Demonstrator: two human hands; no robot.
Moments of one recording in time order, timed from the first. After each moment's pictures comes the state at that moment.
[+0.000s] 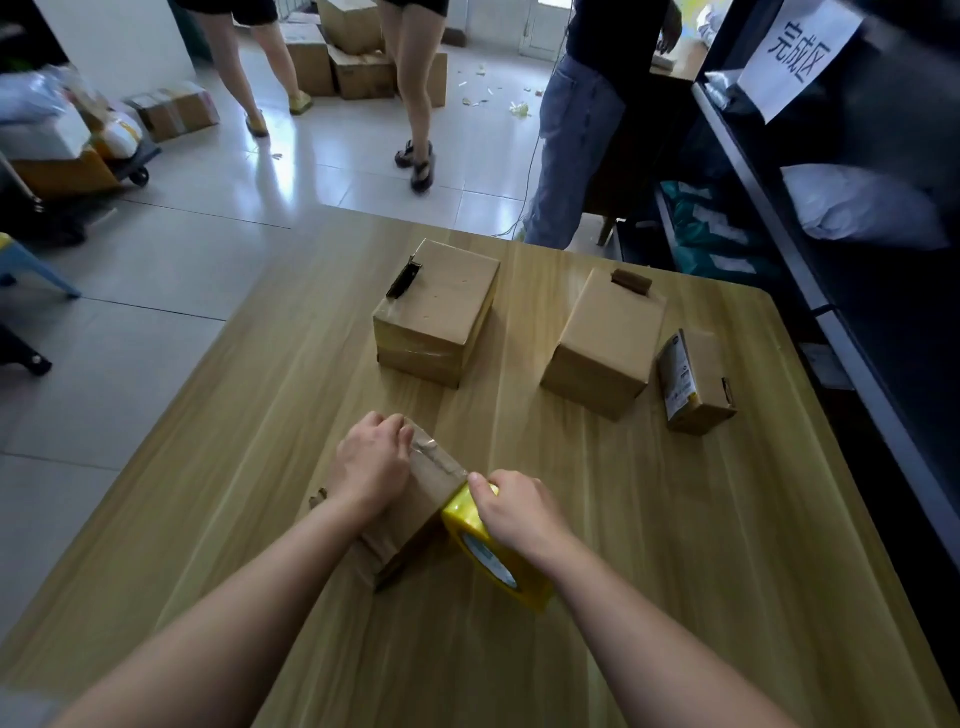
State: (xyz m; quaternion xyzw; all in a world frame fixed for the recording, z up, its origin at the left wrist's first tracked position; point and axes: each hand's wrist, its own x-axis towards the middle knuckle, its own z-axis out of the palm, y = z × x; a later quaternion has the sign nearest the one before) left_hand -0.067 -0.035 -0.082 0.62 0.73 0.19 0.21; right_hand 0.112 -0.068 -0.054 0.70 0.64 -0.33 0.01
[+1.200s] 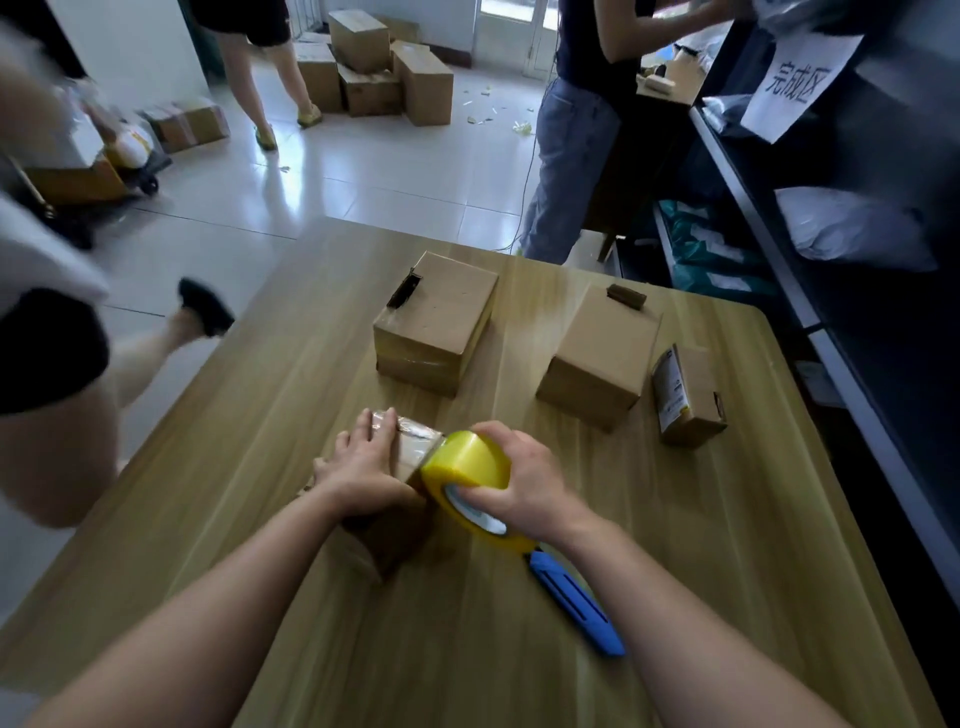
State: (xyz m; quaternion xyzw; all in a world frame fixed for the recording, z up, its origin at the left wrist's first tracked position) left_hand -0.078 -0.038 -0.059 0.62 0.71 -0.02 0.33; right_hand 0.131 -0.056 -0.008 0.58 0.74 -0.31 -0.12
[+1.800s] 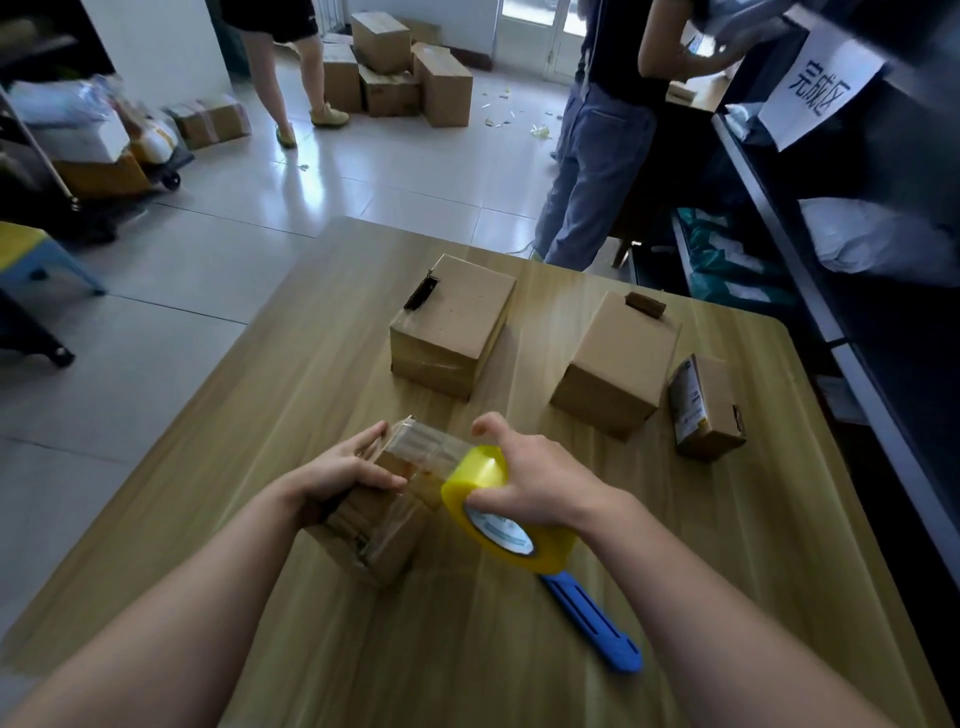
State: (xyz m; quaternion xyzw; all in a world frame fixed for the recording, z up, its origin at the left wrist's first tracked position) left_hand -0.128 -0.035 -0.068 0.36 0.58 0.20 0.71; right_hand 0.121 -0.040 0.024 0.54 0.78 -0.31 0.05
